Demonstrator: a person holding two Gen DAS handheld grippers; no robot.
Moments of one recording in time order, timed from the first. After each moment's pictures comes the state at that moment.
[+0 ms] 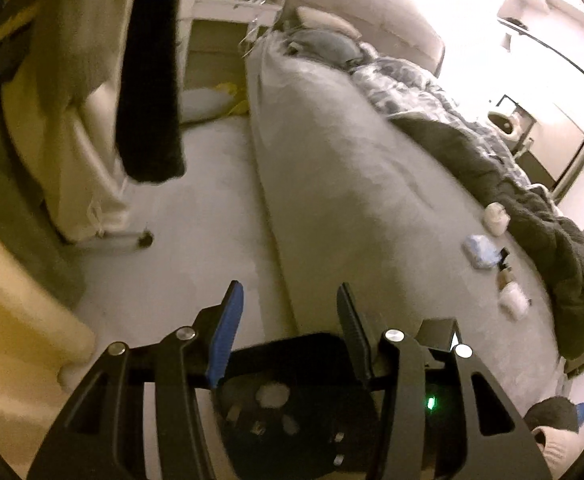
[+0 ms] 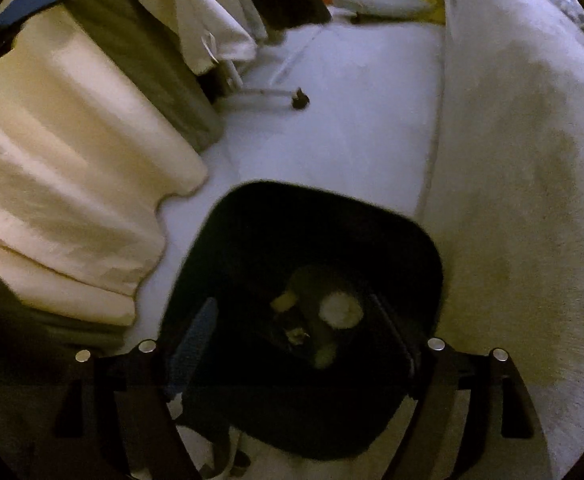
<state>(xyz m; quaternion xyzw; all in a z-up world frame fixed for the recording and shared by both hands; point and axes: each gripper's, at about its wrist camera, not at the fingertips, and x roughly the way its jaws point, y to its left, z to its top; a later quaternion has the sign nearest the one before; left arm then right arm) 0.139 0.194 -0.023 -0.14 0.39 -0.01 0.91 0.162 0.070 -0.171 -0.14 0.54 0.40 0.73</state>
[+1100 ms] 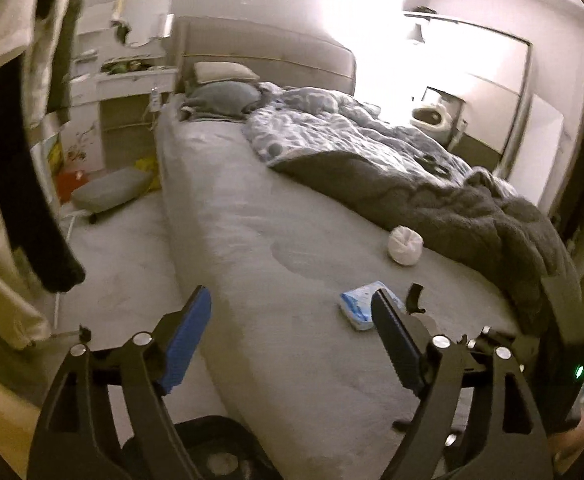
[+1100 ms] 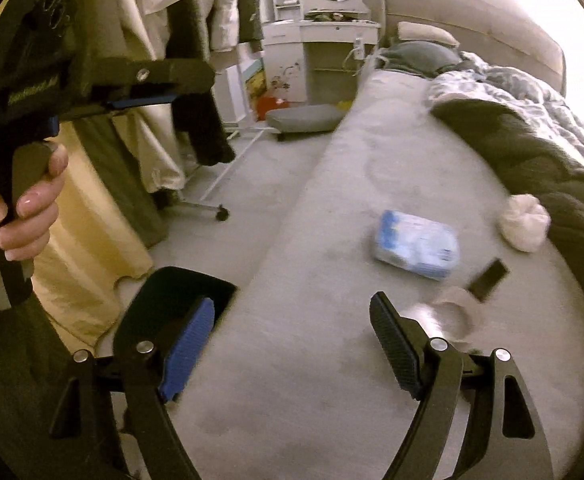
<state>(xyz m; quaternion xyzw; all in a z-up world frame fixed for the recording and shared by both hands) 0.193 0.026 0.028 -0.04 0.30 -0.11 0.95 0.180 -0.146 -0.042 -0.10 0.36 0.34 0.86</state>
